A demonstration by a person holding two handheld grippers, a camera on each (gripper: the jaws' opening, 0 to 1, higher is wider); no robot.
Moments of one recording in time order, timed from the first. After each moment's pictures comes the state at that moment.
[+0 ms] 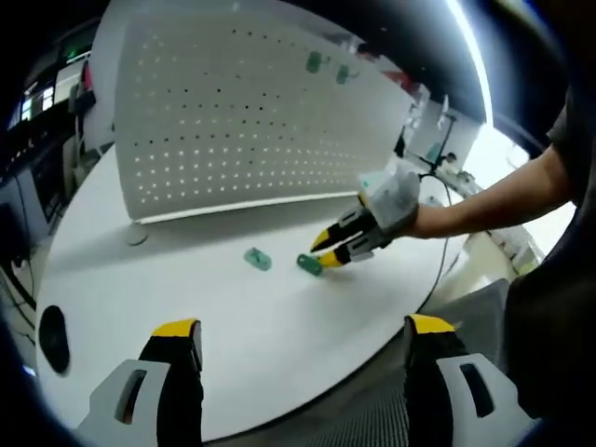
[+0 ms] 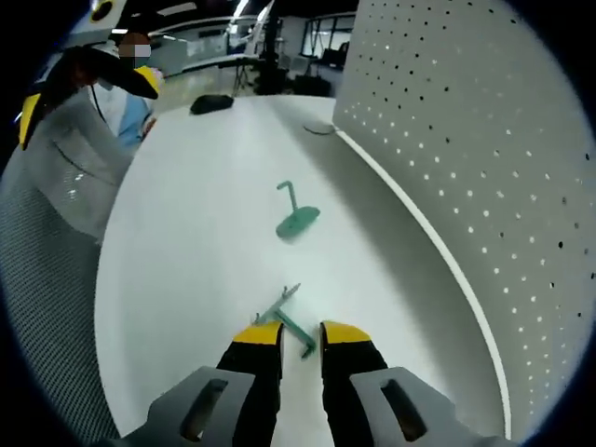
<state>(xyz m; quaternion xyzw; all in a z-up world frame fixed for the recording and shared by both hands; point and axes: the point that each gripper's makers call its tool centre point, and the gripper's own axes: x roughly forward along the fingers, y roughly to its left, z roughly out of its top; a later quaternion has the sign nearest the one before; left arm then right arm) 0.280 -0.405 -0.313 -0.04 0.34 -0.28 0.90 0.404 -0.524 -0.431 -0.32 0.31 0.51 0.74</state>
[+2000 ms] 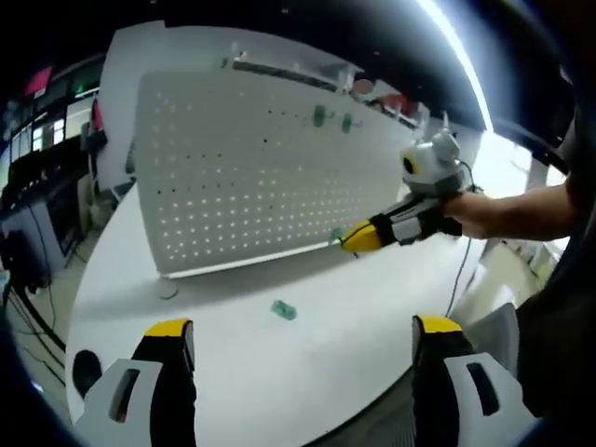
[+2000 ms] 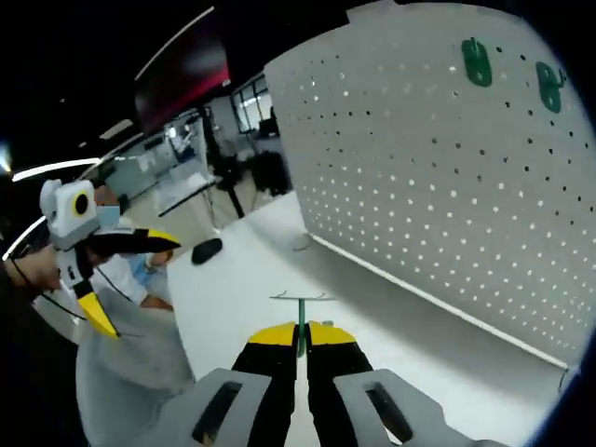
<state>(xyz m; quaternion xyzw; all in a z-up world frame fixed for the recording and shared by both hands) 0.307 -0.384 -0.253 -0.02 0.25 -0.25 0.93 0.386 -0.491 -0.268 0.00 0.31 0.47 0.83</state>
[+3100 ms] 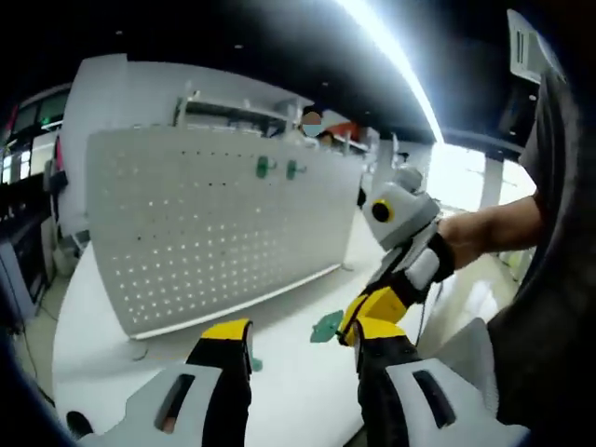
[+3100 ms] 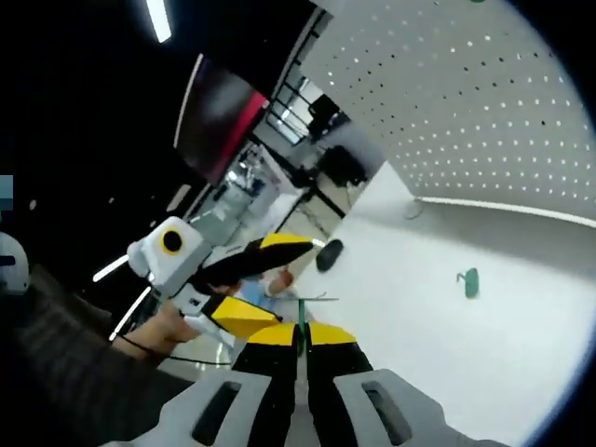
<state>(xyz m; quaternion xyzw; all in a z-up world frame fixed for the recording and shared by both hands) 0.310 -0.427 -0.203 -0.02 0.15 -0.36 0.92 0.288 -0.443 -0.225 0.21 0.40 0.57 0.69</state>
